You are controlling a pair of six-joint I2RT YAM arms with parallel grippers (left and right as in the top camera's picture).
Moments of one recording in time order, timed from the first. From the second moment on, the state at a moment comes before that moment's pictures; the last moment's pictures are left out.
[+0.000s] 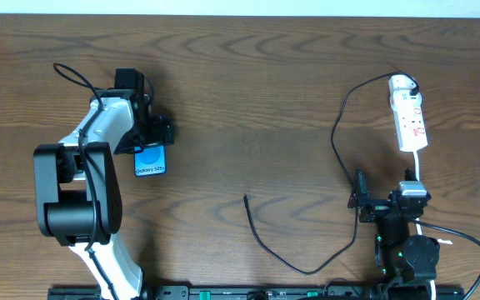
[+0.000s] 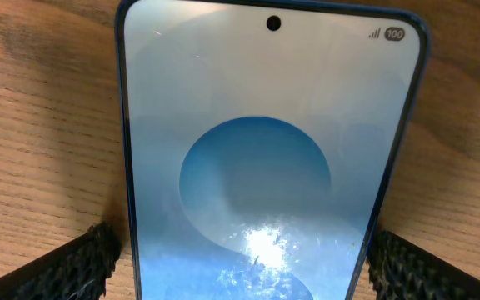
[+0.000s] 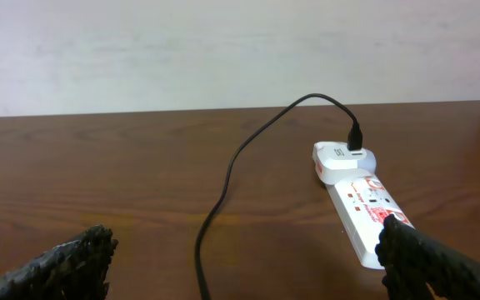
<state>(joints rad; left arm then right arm) 0.03 1.98 1.27 -0.75 0.00 -0.17 0.06 0.01 0.01 -0.07 0.04 0.06</state>
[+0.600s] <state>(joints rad) 0.03 1.98 1.27 -0.75 0.00 -0.16 0.06 0.01 0.01 -0.07 0.04 0.06</state>
